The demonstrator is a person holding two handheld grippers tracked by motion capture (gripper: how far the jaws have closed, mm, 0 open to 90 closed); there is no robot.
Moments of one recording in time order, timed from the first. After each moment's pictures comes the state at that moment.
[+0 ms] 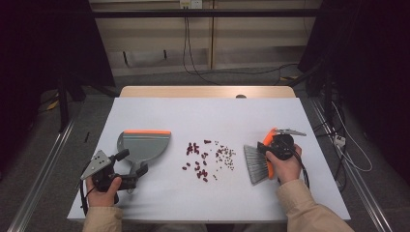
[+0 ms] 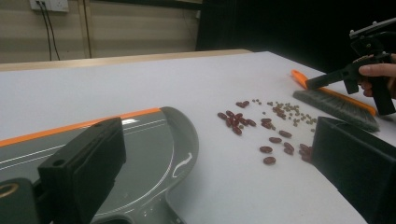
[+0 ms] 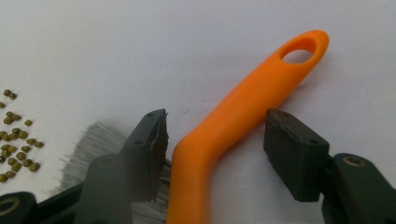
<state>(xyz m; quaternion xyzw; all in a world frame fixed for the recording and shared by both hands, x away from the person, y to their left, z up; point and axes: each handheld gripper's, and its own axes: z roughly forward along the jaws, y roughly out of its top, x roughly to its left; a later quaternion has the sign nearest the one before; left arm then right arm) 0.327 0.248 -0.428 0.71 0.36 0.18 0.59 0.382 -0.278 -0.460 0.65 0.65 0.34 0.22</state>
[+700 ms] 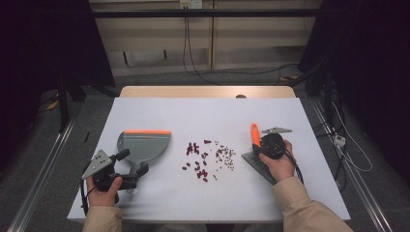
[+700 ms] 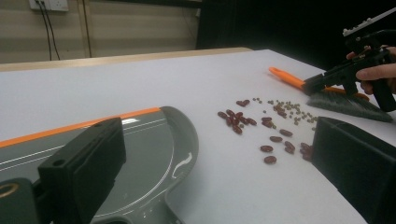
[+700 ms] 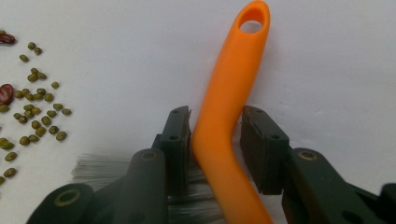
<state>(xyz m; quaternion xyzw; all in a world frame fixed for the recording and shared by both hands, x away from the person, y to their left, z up) 0.328 0.246 -0.427 0.71 0.35 0.18 0.58 0.387 -0.254 -0.457 0.58 0.72 0.30 0.22</state>
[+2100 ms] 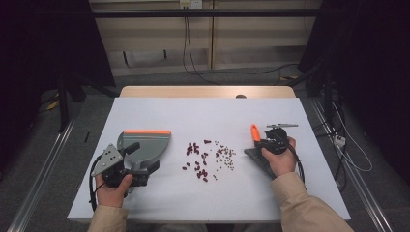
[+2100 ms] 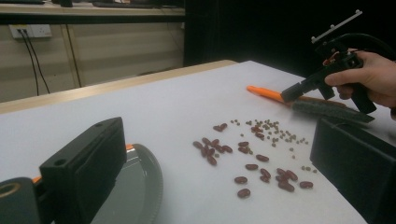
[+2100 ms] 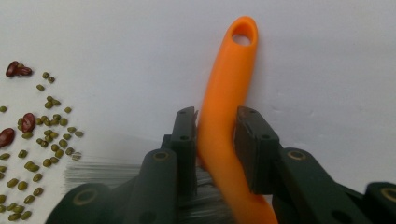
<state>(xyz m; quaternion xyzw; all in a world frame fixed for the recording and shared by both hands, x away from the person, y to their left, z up) 0.325 0.213 -0.399 0.72 0.31 0.19 0.59 0.396 -0.263 -0.445 0.62 0.70 0.32 0.17</state>
